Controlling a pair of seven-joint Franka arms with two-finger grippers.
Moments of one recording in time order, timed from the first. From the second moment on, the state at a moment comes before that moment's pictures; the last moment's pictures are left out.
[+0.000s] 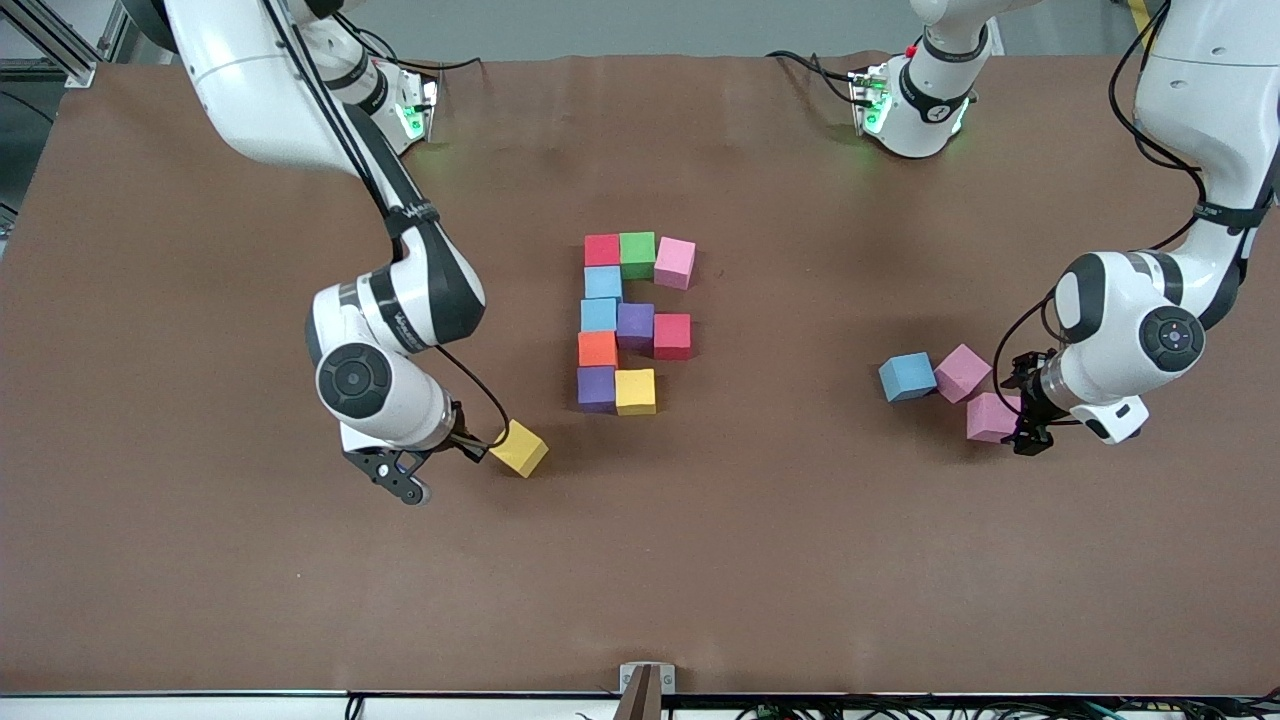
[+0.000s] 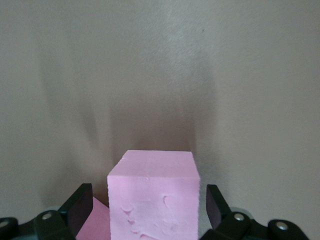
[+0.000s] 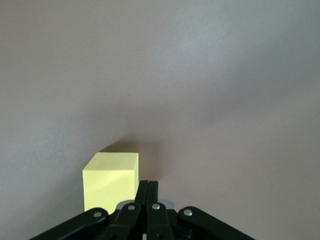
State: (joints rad) left arm 0.30 0.49 -0.23 -2.02 0.18 2.47 -1.46; right arm 0.38 0.62 -0.02 -1.45 0.04 2.01 0.90
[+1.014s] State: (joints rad) left arm 0.15 0.52 -0.25 -1.82 0.18 2.29 -1.73; right arm 0.03 0.38 -0.03 -1.43 -0.01 1.56 0.10
